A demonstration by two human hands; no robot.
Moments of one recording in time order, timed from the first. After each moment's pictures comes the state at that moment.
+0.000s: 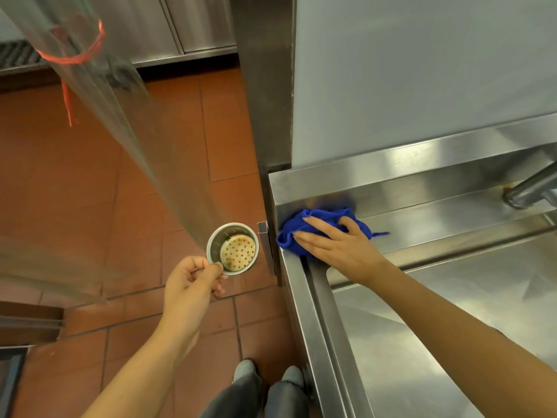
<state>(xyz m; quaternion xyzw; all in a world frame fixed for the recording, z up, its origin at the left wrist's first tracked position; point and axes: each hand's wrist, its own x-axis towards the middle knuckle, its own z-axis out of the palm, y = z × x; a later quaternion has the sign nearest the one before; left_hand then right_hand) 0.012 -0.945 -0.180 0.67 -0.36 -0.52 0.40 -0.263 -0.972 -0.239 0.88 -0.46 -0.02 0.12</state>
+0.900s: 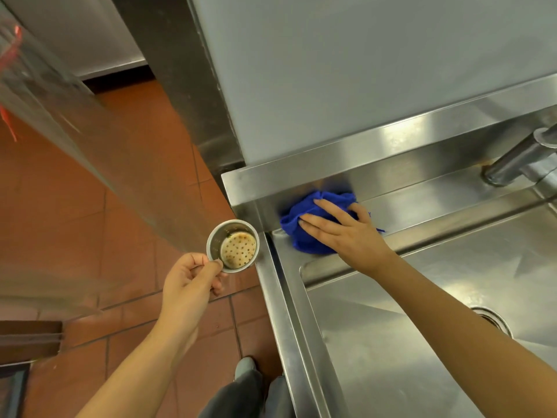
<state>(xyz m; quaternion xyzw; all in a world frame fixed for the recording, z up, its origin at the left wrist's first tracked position) -0.039 -0.949 -0.181 0.67 -0.39 -0.52 0.37 -0.322 -0.965 -0.263 0.85 -0.50 0.09 0.18</state>
